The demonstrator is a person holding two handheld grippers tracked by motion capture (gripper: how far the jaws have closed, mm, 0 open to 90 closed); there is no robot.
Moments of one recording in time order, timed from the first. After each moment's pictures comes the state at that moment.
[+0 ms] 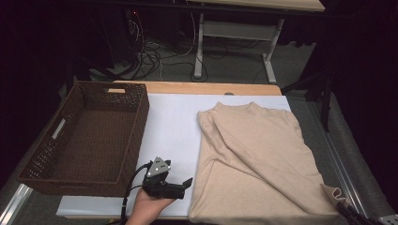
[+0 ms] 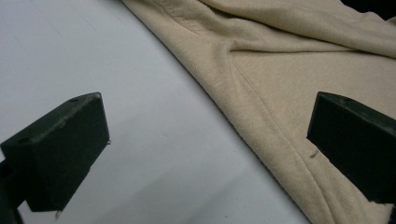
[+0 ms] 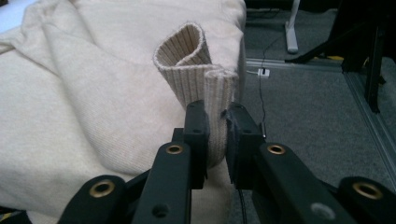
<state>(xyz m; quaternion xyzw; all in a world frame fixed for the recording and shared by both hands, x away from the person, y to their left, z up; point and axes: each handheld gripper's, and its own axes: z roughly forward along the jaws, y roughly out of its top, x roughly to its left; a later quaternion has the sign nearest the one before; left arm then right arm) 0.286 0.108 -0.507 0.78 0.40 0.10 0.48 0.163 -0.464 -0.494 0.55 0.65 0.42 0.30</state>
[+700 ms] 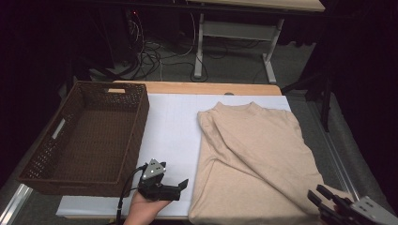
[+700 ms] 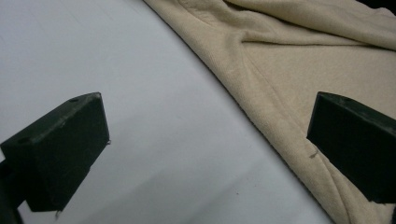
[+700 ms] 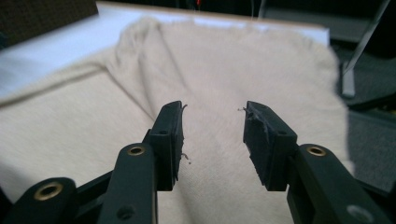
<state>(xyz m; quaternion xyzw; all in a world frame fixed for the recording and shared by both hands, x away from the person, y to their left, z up) 0.278 0.119 -0.510 0.77 0.41 0.11 0.47 0.201 -0.390 -0.467 0.45 0.72 0.46 0.28</state>
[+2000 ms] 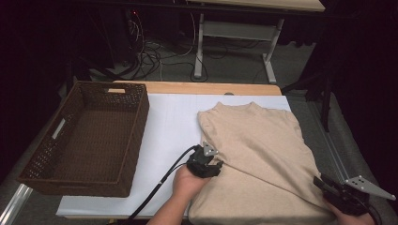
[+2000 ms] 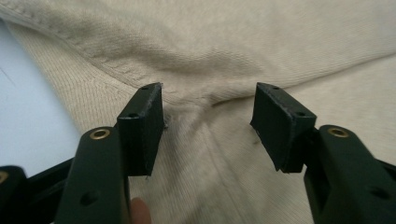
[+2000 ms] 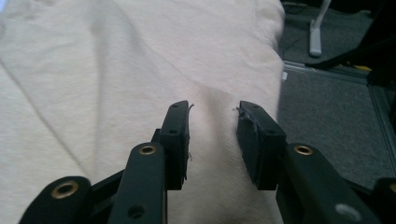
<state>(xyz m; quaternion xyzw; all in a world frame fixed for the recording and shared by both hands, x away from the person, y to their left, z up) 0.359 -0.015 -0.516 0.85 0.37 0.13 0.36 0.250 -0.437 -0.493 0.51 0.70 0.40 0.28</state>
